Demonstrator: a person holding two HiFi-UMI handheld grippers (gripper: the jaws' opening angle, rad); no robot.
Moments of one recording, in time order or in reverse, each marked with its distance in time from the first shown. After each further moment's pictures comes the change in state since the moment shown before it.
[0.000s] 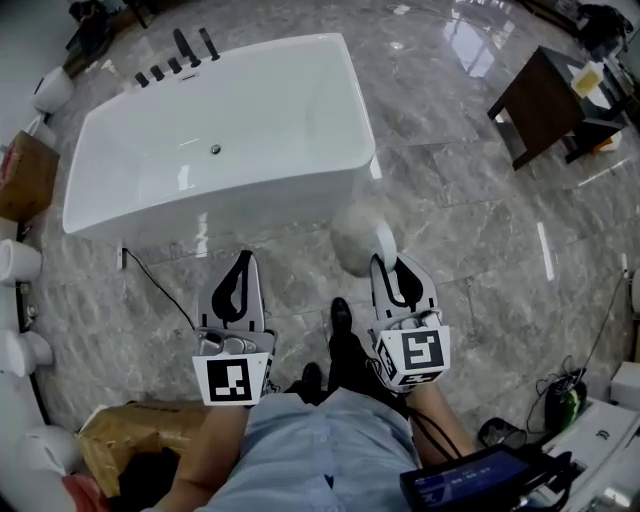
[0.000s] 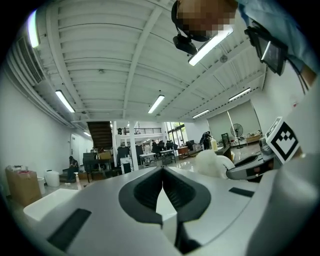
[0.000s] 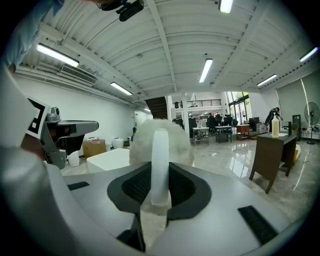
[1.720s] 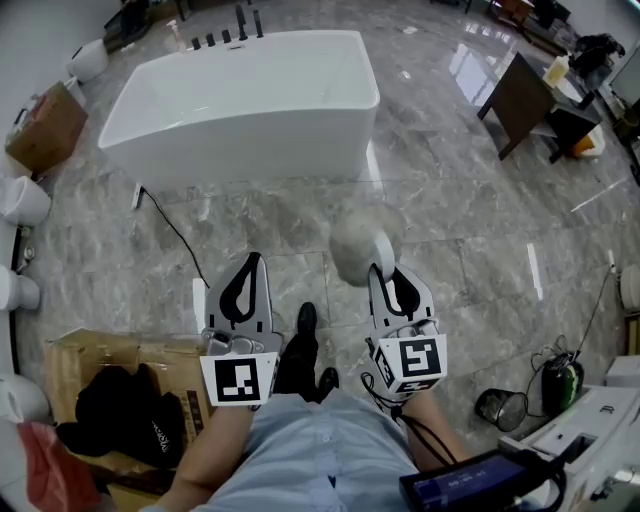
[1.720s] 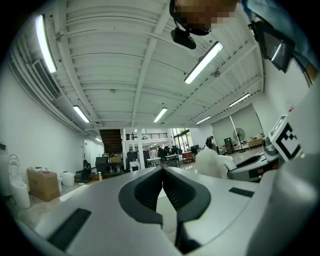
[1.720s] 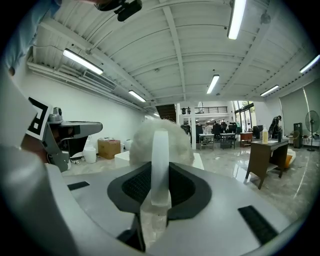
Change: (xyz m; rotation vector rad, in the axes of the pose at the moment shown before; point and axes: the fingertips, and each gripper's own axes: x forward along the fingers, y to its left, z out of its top) left arm -0.464 -0.103 0.043 -0.033 -0.059 0.092; right arm -0.406 0.222 -0.078 -0.062 -0.049 0.051
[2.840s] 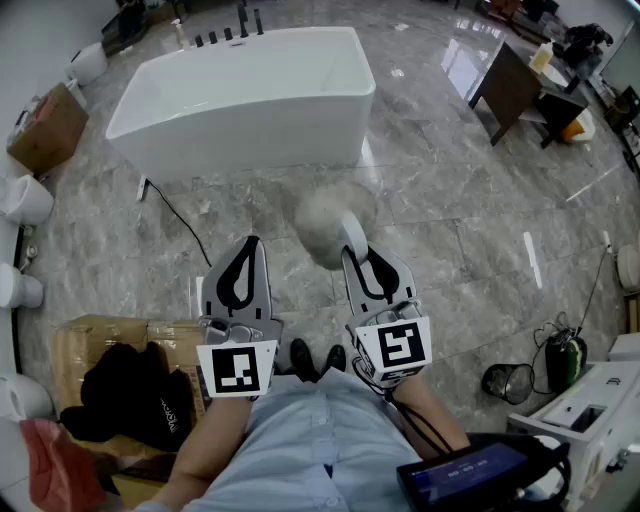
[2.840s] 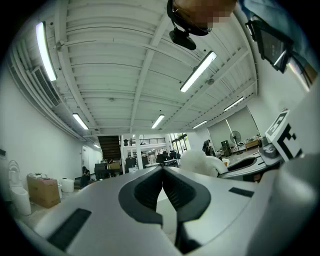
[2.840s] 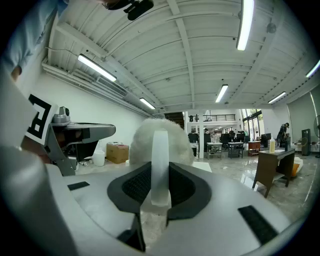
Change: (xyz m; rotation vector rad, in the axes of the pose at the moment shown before) left arm -0.113 0.004 0.046 0.030 -0.060 -0.026; right arm -0.078 0.115 0.033 -0.057 -0.086 0.072
